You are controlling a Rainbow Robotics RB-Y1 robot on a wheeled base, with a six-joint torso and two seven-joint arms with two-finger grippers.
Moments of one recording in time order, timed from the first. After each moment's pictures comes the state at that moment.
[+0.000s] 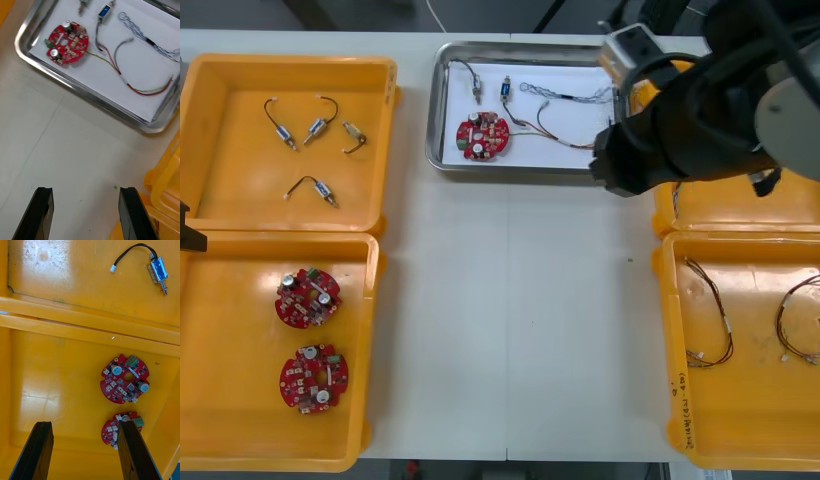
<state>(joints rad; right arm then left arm) -0.75 -0.55 0.20 -2.23 -0.72 1.92 1.20 -0.21 0.87 0.35 -2.11 0.96 1.91 -1.08</state>
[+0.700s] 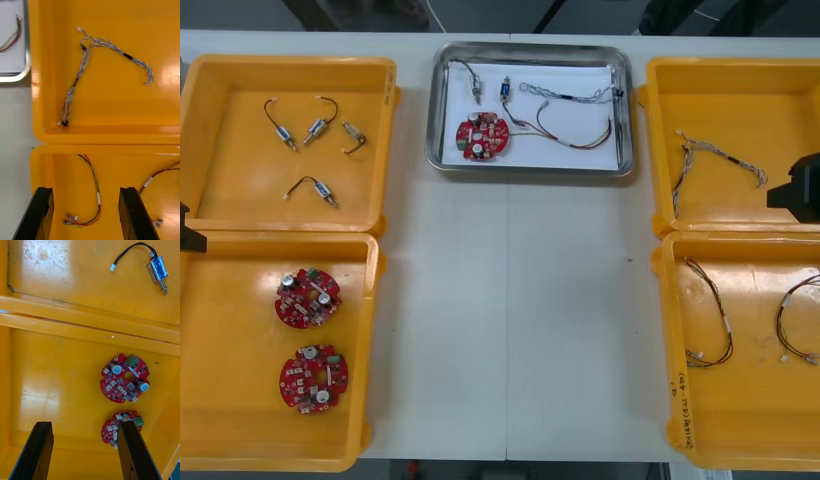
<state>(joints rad) -0.34 -0.68 -0.33 -2.26 -0.78 1.92 1.20 -0.21 0.87 0.35 -2.11 0.96 1.91 -1.08</state>
